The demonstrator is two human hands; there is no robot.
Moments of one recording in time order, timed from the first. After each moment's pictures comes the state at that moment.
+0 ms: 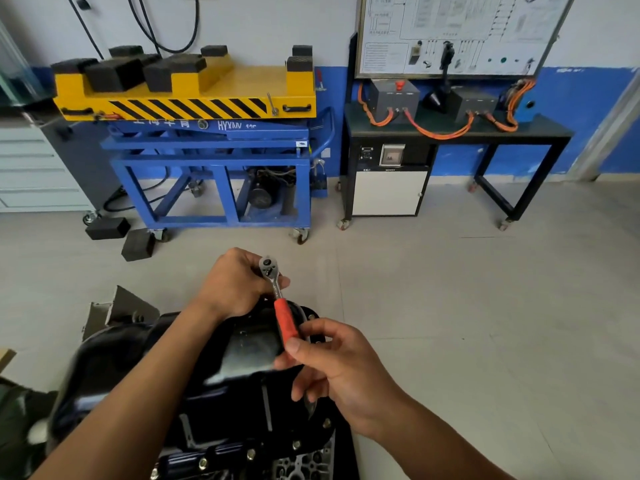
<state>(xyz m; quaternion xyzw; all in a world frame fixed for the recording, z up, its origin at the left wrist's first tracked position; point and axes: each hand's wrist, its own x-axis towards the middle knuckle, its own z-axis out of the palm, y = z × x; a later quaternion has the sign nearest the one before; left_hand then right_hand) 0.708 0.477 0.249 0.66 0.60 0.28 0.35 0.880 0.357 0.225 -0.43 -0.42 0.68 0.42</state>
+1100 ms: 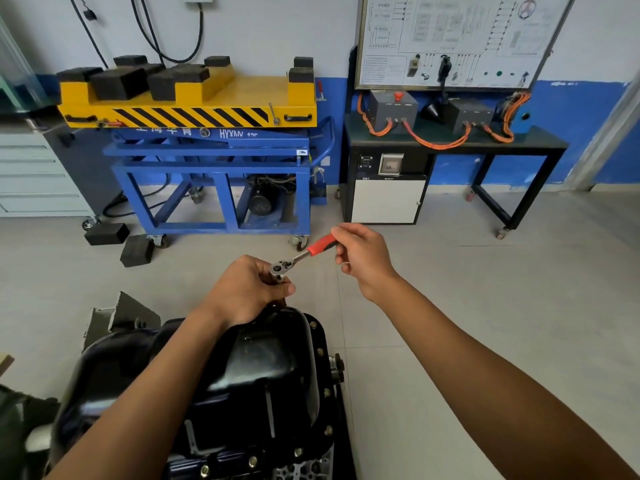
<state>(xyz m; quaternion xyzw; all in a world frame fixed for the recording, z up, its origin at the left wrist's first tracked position) 0.710 0.478 0.248 0.67 0.57 0.28 0.38 0.916 0.506 0.245 -0.54 -0.40 0.51 0.54</state>
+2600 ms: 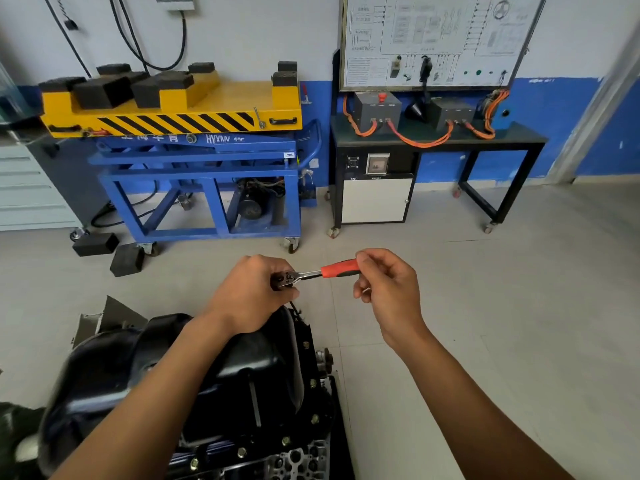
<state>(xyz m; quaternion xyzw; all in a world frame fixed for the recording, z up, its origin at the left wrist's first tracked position) 0.736 0.456 0.256 0.79 0.51 0.25 0.23 0.947 0.411 0.237 -0.51 -0.41 0.41 0.63</state>
